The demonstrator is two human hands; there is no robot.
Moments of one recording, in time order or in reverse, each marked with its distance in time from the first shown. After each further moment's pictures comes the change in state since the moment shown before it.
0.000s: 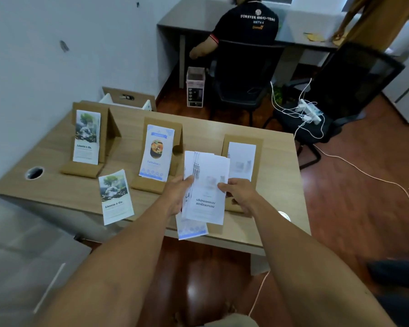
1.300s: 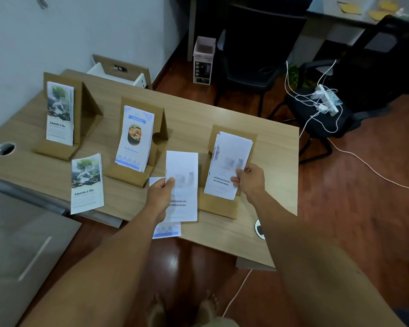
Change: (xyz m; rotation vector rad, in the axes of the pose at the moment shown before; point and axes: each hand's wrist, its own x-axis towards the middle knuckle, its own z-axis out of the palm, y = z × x) left_hand 0.044 -0.049 0.048 0.112 0.334 0.009; right_hand 0.112 0.020 -0.097 0.036 0.290 -0.039
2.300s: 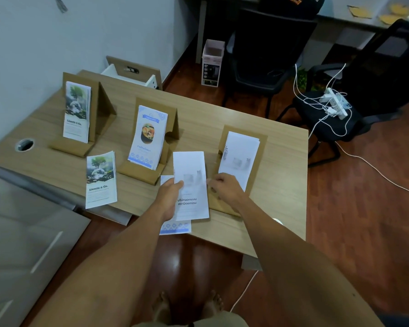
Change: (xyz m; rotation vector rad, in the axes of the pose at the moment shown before) left_hand -0.001 0.000 -0.014 -0.117 -0.099 -0.118; right_hand -0.068 -0.008 0.059 -0.292 -0.397 -0.069
